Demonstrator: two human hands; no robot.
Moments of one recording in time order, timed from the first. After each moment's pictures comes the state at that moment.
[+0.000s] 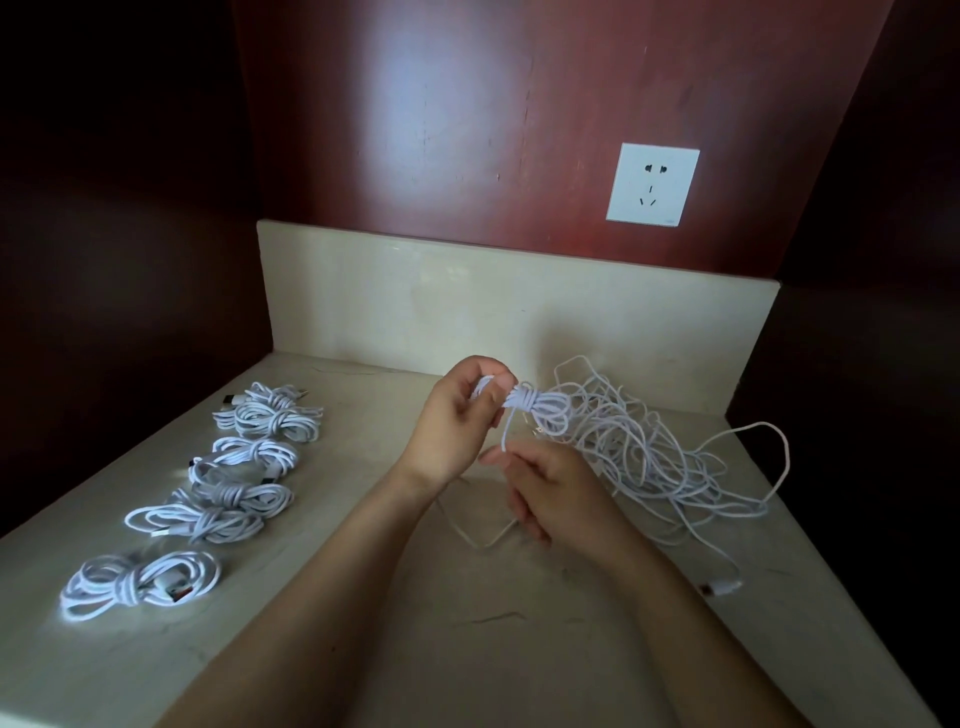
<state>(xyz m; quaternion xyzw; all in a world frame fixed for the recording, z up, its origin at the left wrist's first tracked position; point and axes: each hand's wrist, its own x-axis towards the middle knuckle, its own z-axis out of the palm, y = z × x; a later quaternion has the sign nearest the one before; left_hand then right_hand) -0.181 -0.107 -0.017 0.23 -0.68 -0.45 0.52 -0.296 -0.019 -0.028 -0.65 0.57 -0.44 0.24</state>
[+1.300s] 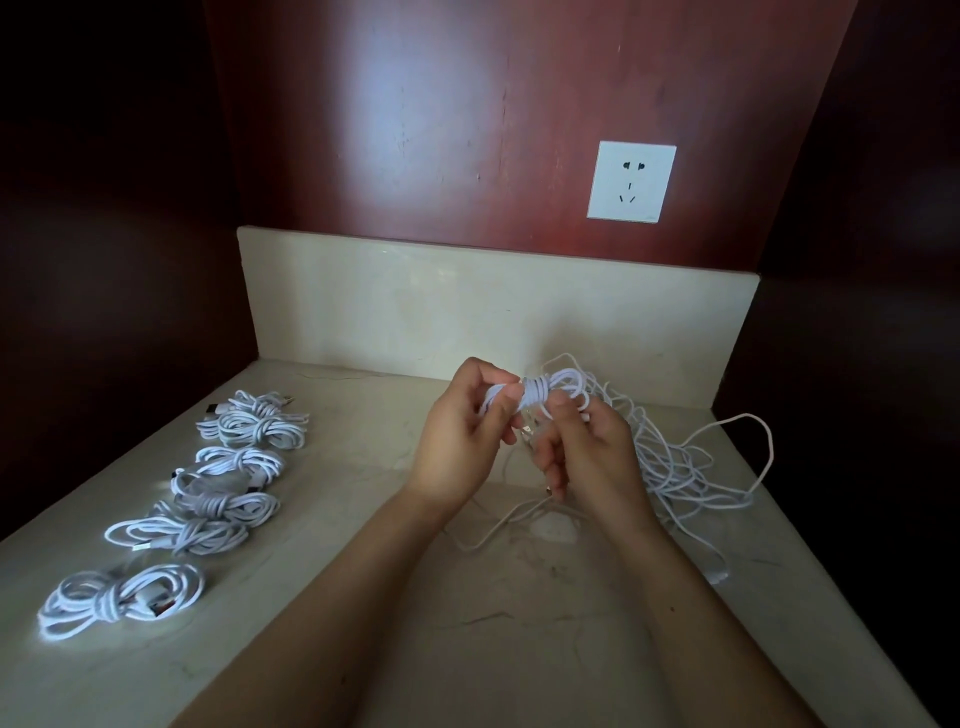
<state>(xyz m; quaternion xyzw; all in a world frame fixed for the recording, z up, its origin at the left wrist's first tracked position) -0.195 -0.086 -0.022 0.23 -0.69 -0.42 0.54 -0.310 -0.018 -0.012 -0.47 0.55 -0.64 0.25</state>
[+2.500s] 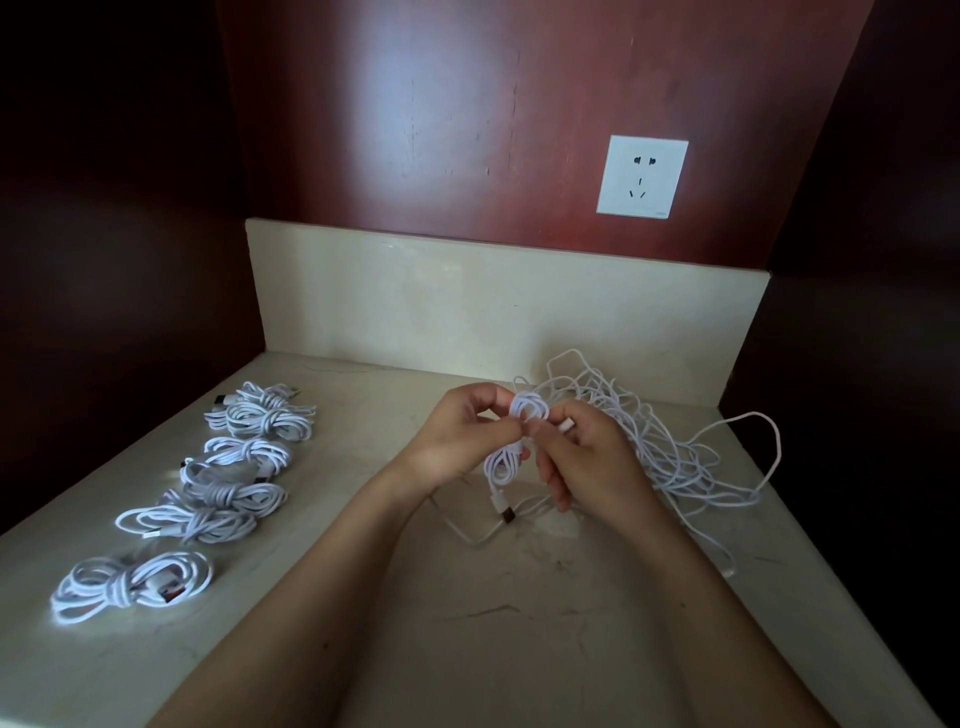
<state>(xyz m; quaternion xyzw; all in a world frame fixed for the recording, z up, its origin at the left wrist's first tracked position) -0.182 -0.094 -0.011 0.27 -0.70 -0.54 0.39 -0.317 -0.017 -0.013 -0.55 0.60 -0.52 0.25</state>
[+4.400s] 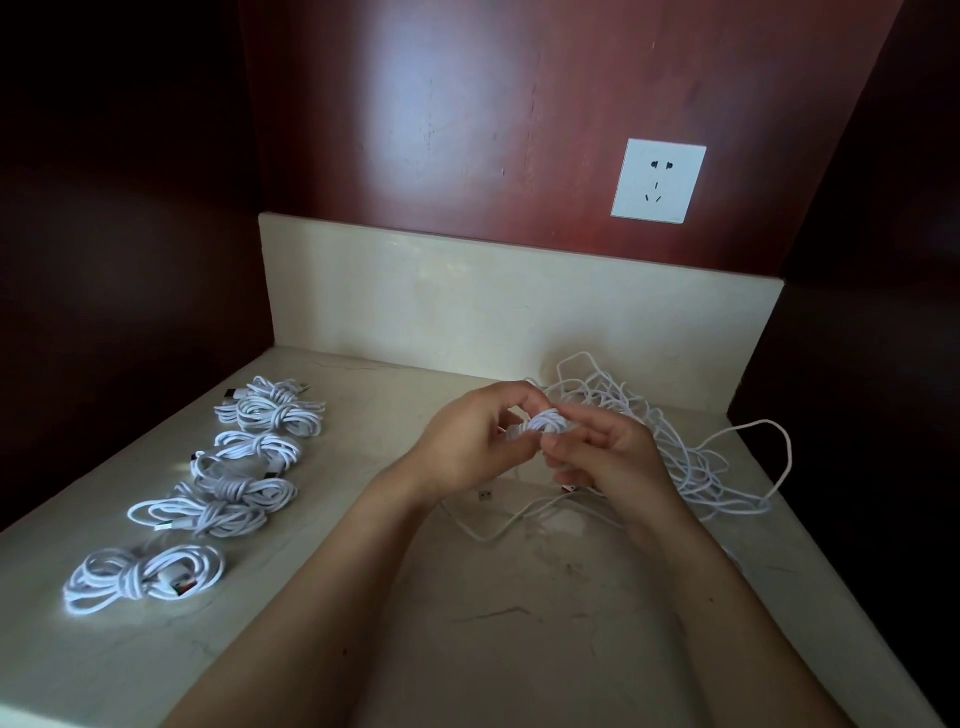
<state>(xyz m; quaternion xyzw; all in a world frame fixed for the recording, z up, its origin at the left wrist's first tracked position) -0.174 -0.102 -0.019 0.21 -0.84 -0.35 0.36 -0.326 -0.016 -0.015 -0.47 0.55 -0.59 0.36</state>
